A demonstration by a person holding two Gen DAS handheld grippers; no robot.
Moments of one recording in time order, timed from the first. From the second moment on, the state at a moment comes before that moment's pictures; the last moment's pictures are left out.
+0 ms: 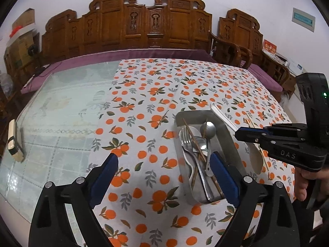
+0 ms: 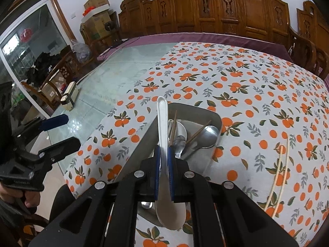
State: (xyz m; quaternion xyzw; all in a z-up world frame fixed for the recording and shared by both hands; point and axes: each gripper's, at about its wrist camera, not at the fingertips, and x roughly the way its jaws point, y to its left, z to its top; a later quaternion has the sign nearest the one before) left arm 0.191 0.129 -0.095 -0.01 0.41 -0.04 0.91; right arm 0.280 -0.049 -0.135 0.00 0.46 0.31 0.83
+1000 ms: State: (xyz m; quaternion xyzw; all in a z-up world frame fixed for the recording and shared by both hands) left arm 0.189 0.132 -0.102 -0.02 0.41 -0.03 0.91; right arm 0.277 -0.046 -0.155 0.00 0.46 0.30 0.84
